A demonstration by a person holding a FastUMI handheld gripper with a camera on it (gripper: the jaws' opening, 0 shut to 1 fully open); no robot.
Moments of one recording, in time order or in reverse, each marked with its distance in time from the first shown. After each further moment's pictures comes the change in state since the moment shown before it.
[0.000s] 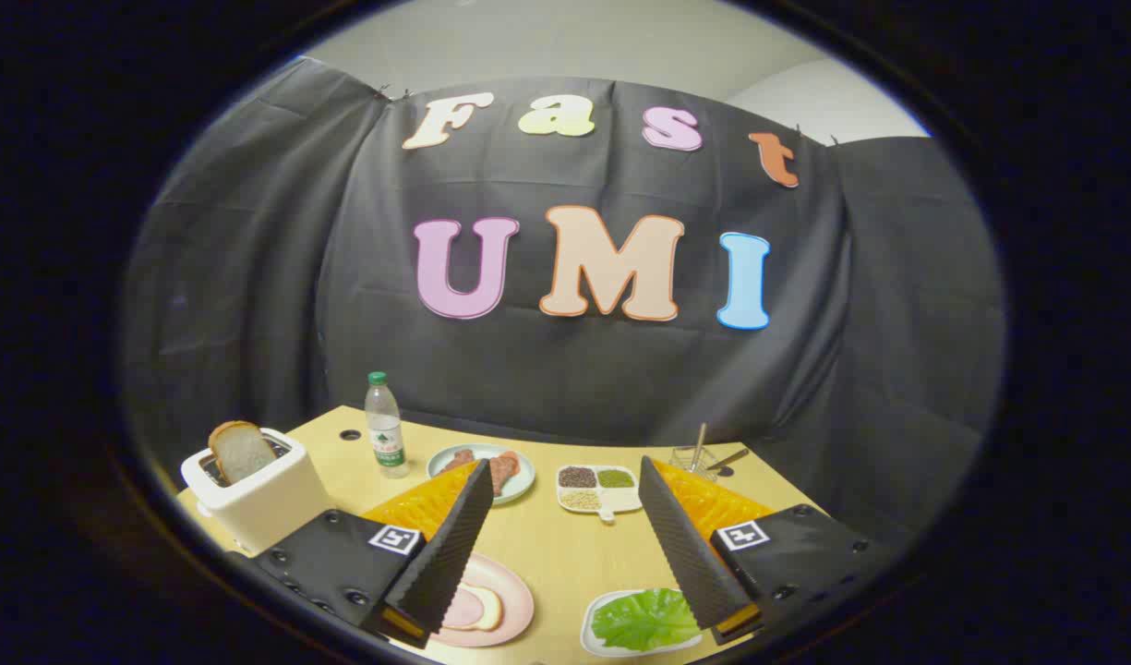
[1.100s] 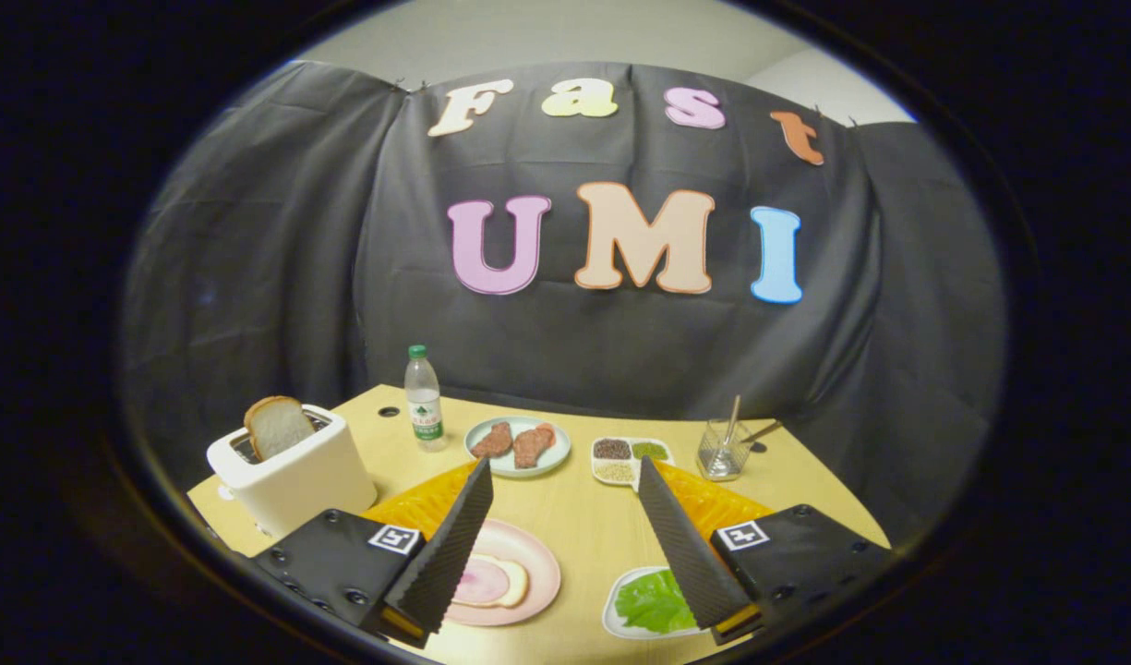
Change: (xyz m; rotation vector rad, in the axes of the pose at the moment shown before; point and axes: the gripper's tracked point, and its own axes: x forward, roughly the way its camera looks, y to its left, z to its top) arm -0.019 -0.010 -0.044 0.045 0.094 0.091
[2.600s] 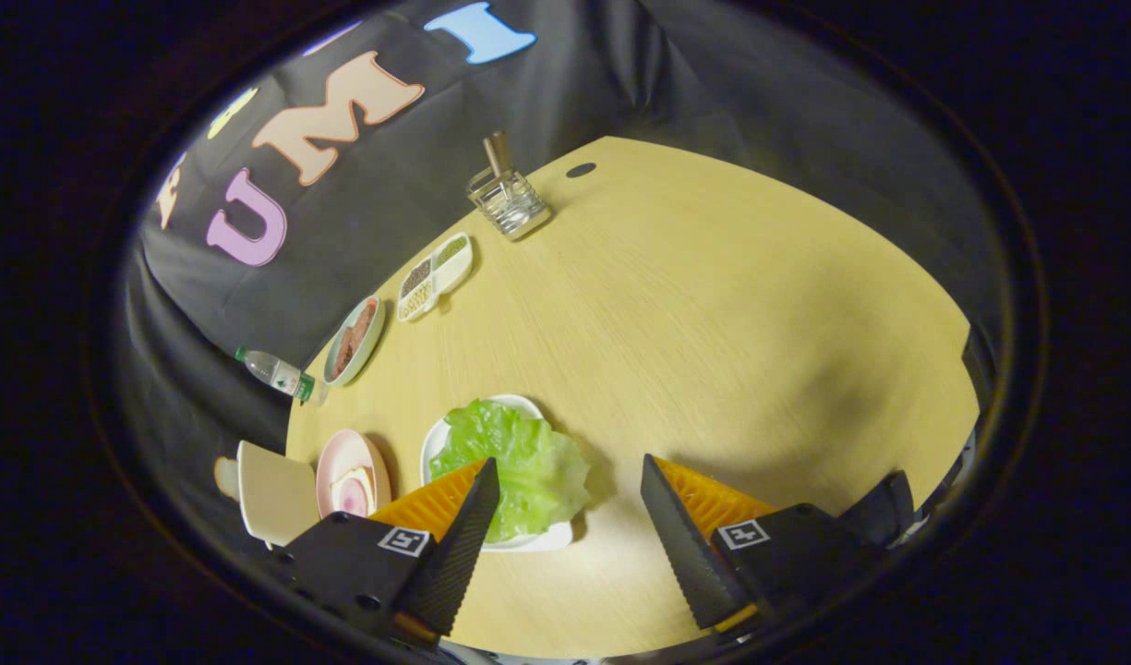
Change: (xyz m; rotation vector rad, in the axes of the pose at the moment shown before) arm -0.011 -0.202 -0.233 0.659 0.681 -0.164
